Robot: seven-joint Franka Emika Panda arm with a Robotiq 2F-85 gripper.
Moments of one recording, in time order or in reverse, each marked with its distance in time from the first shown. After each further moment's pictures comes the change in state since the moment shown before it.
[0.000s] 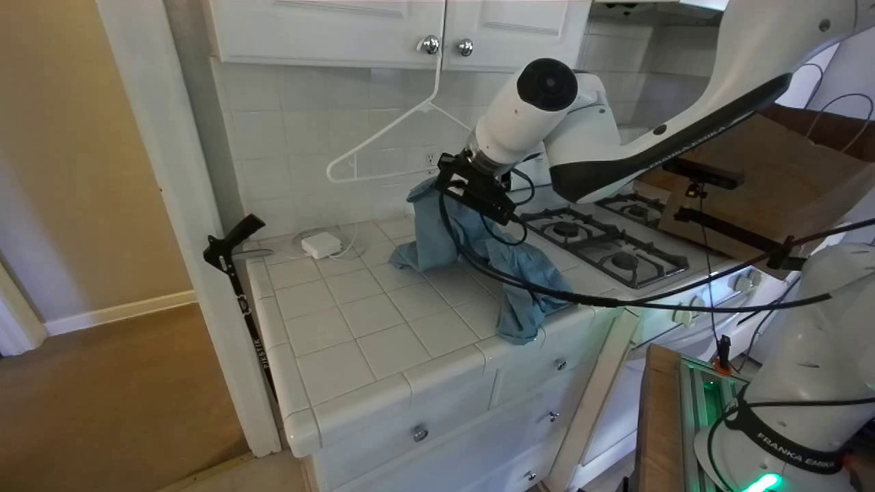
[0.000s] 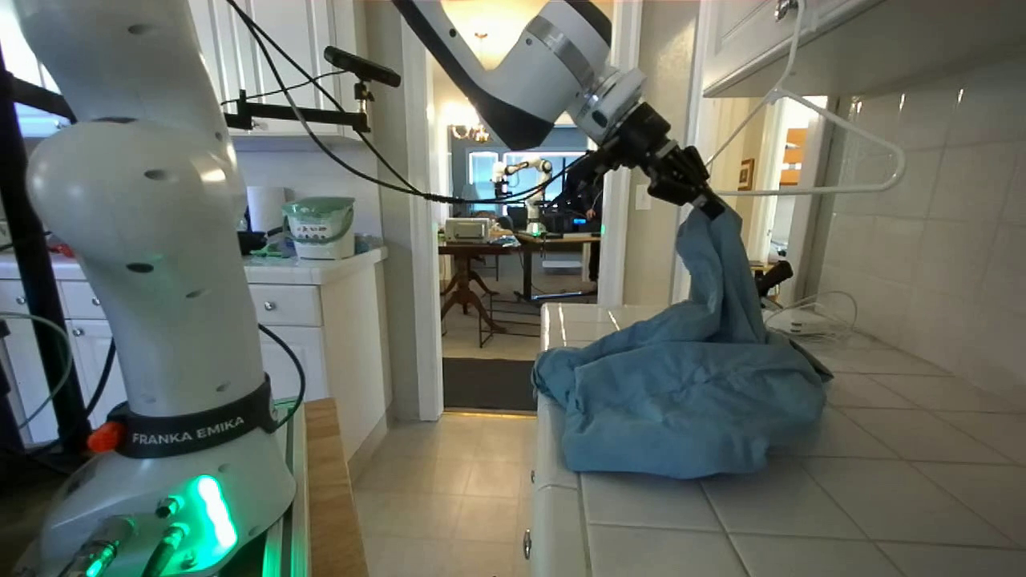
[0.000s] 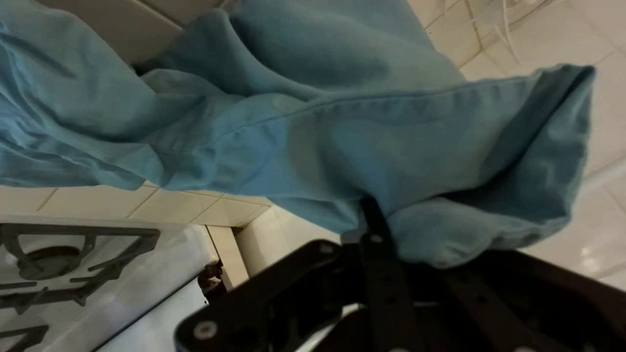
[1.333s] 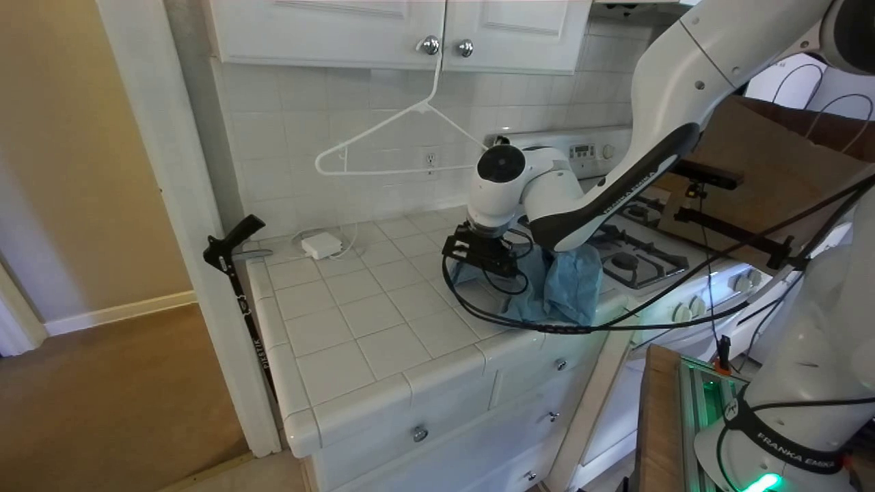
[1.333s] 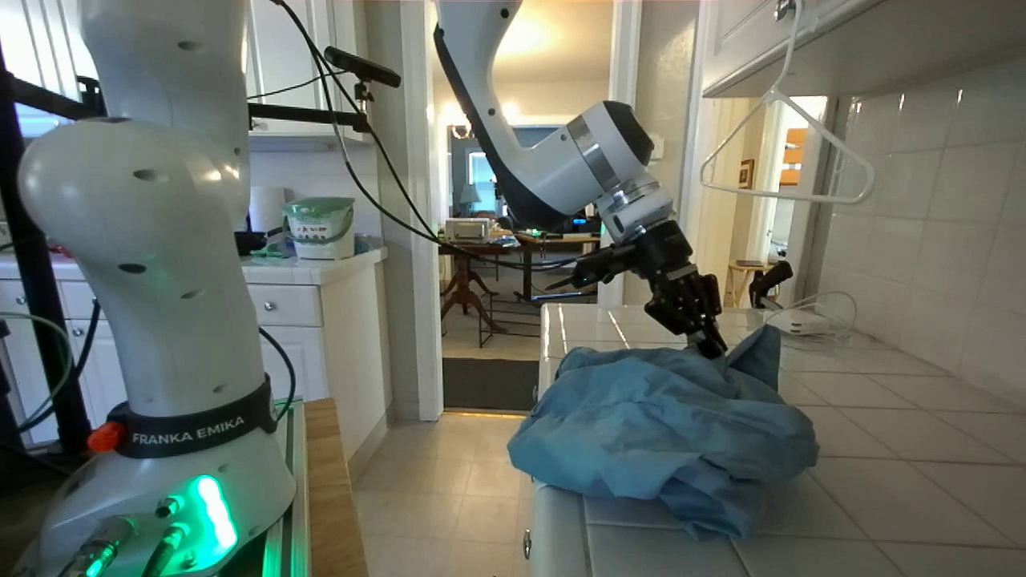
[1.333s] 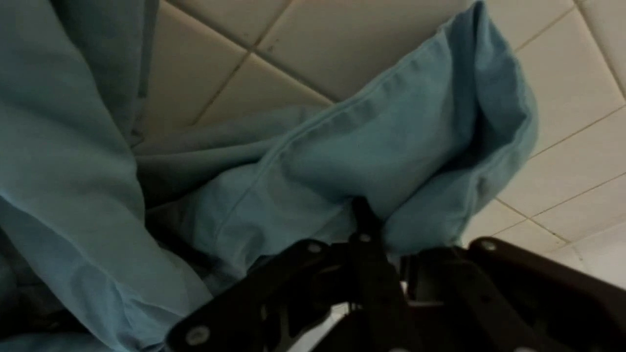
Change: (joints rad) arm -0.047 0.278 -0.059 0.005 0.116 -0.035 -0.022
